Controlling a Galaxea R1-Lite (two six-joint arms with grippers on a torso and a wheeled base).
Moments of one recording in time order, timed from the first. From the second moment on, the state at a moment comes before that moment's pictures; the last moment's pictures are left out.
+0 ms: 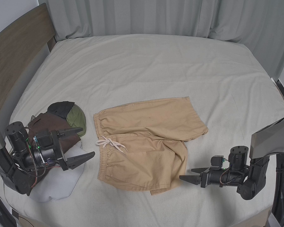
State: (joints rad) left arm -0.04 1.92 -0.29 -1.55 -0.96 0.16; right arm 0.32 2.33 -0.31 -1.54 0.58 0.28
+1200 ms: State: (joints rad) left arm -0.04 1.91 -0.29 -1.55 -0.96 0.15; right arm 0.44 2.48 -0.40 -1.55 0.59 0.48
